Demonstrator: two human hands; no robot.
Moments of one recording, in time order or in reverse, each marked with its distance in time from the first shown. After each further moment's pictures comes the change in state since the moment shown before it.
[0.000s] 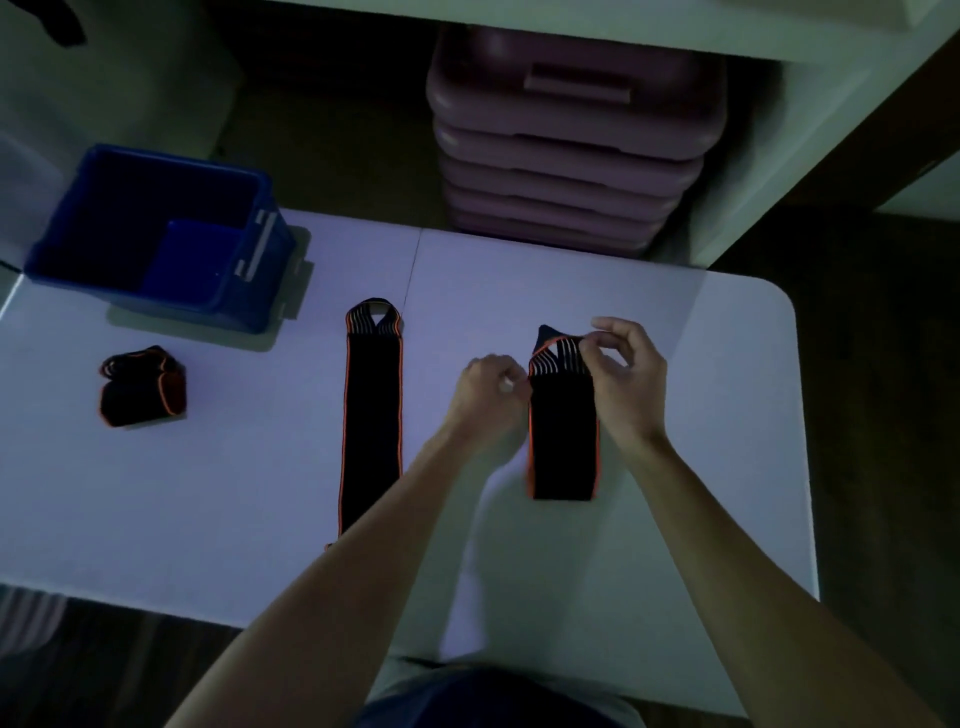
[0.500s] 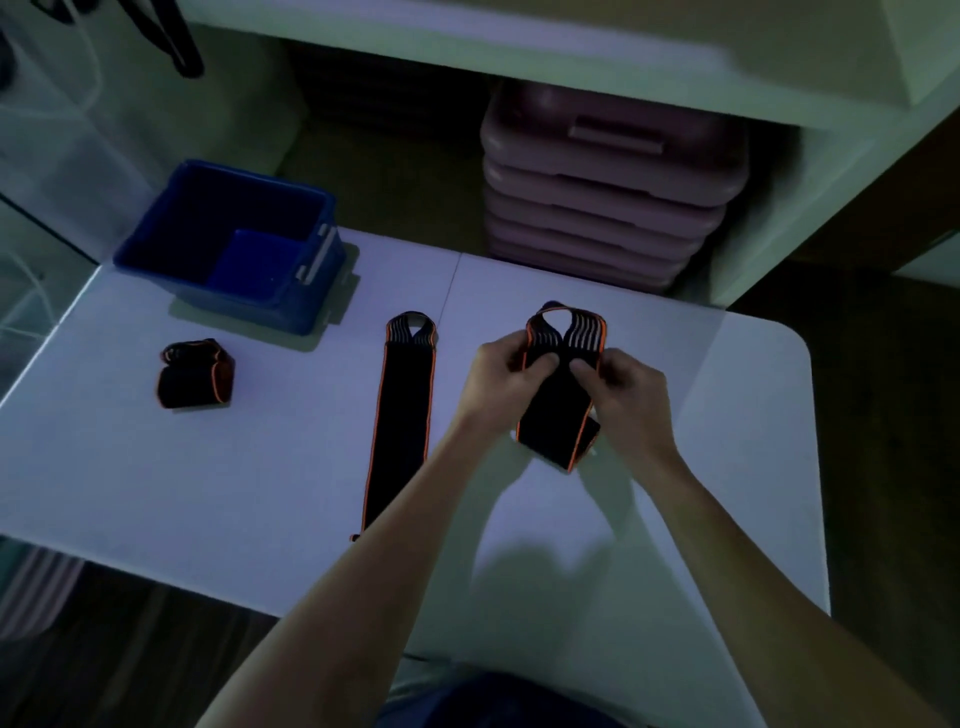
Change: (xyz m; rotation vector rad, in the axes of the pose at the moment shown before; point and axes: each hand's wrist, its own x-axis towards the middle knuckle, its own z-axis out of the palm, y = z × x) left_hand -0.025 0.029 -0.045 -0.615 0.084 -0.003; right_hand -0.026 -0.033 0.006 -0.124 -0.253 -0.149
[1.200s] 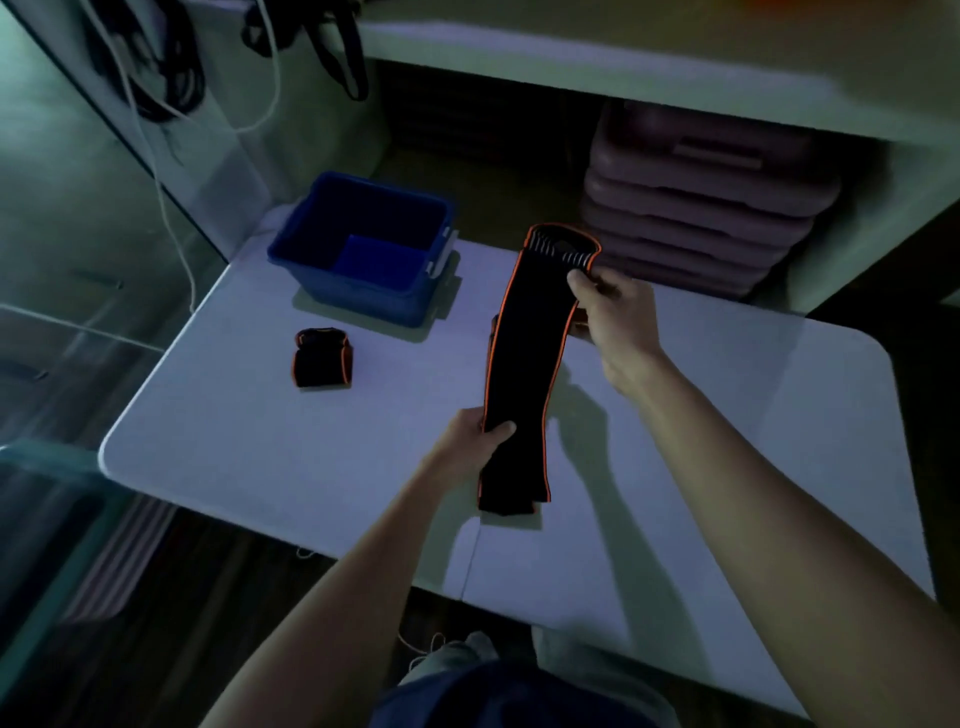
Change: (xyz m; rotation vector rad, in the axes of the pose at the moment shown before) left_hand -0.081 -0.073 -0.173 0.226 -0.069 -0.282; right_hand 0.005 -0.108 0.140 0.298 -0.005 0.124
